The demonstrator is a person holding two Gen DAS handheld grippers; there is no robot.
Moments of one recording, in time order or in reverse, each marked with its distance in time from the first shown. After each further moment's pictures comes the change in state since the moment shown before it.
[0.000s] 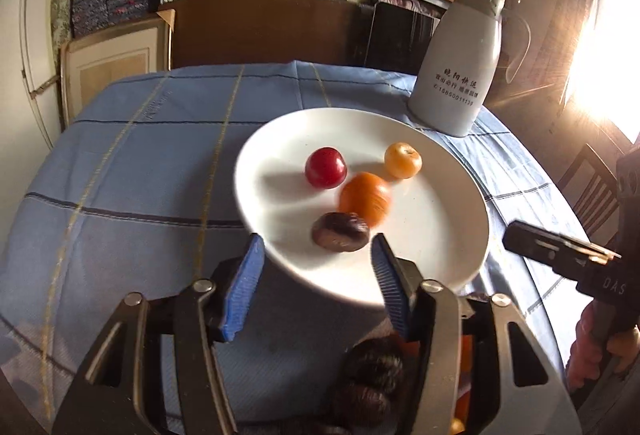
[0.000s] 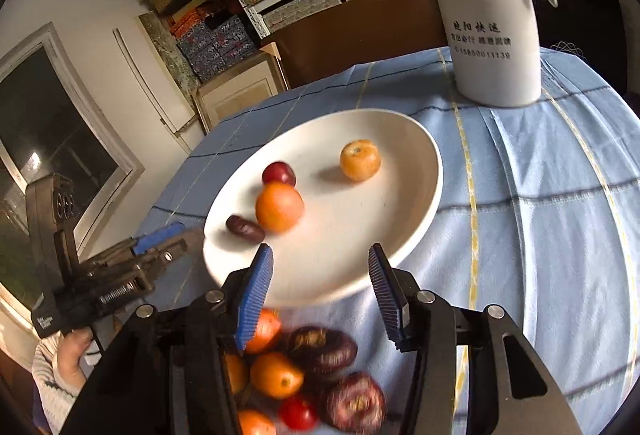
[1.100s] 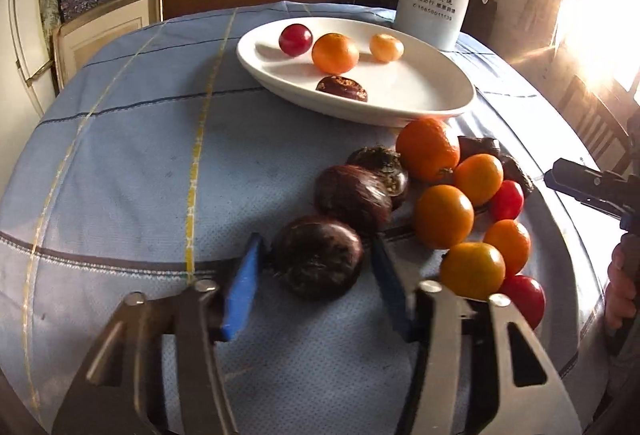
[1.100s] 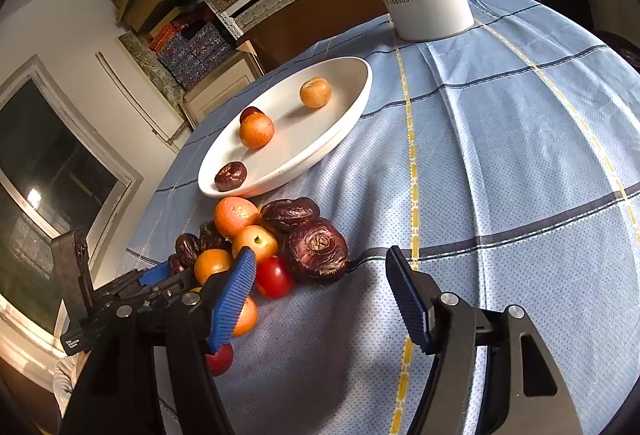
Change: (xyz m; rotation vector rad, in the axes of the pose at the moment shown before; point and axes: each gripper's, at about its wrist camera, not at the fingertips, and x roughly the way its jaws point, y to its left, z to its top) left arm -0.019 -0.004 -0.095 0.078 0.156 -0.011; right arm -0.046 -0.031 -0.085 0.141 0.015 -0.006
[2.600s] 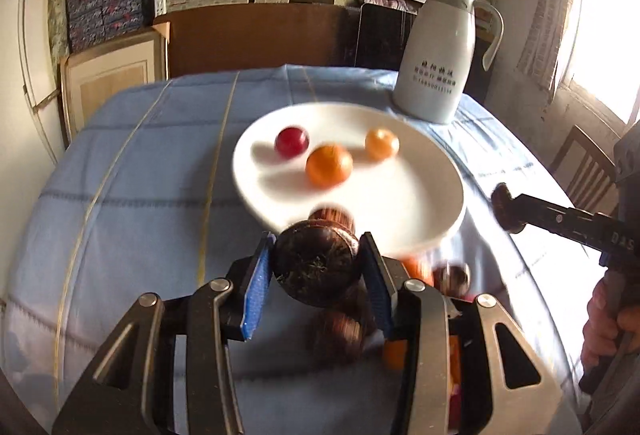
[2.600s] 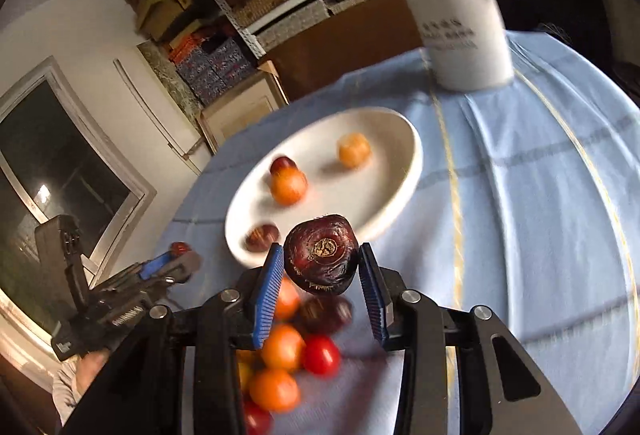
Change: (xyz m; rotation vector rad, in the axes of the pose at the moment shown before) left arm -0.016 -0.010 0.083 -0.028 -0.160 0.017; right arm 0.013 0.038 0.066 -0.062 -0.069 0.056
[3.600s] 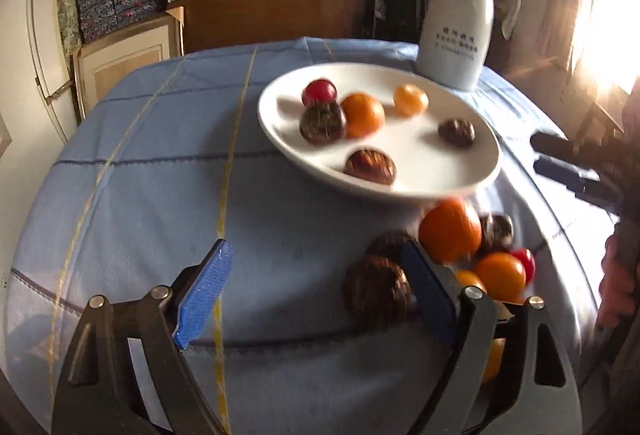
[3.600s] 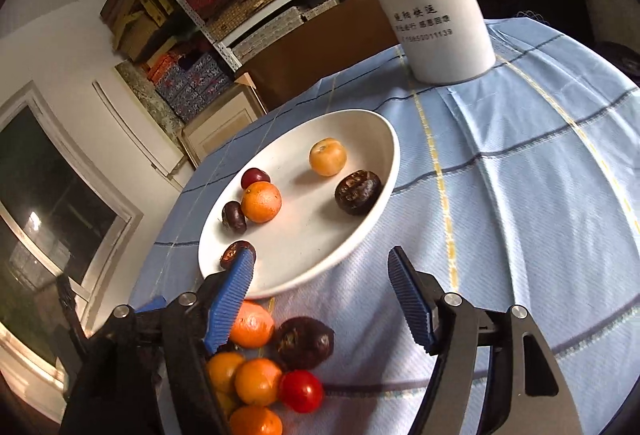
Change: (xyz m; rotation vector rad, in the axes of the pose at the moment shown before) left arm 0.007 0.015 -0.050 0.024 0.057 0.071; right arm 0.017 -0.026 -0.012 0.099 -0.040 -0.050
